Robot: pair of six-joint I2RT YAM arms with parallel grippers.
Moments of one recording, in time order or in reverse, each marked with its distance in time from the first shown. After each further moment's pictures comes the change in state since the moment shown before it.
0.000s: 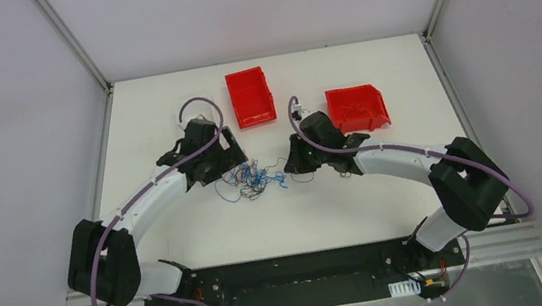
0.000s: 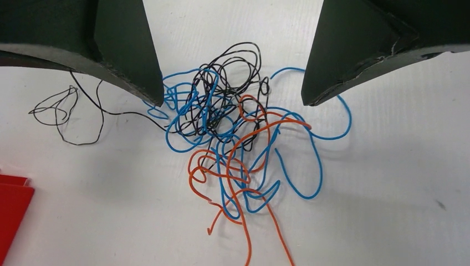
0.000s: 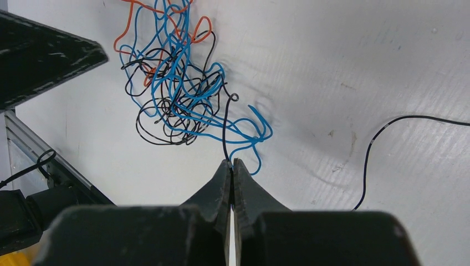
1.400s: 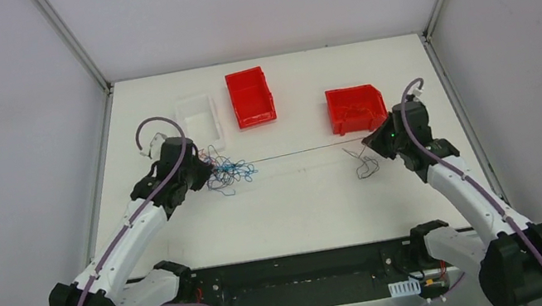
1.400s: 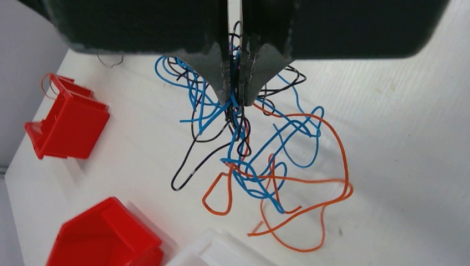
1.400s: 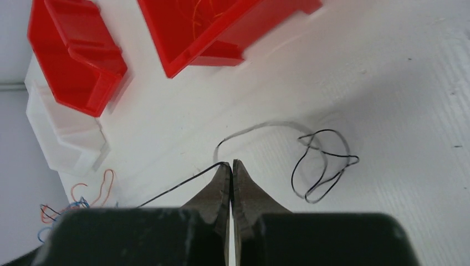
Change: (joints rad) left arm 0.064 -0.282 -0.103 -0.093 -0.210 -0.277; right arm -0.528 -0.534 -0.227 -0.261 0.164 0.214
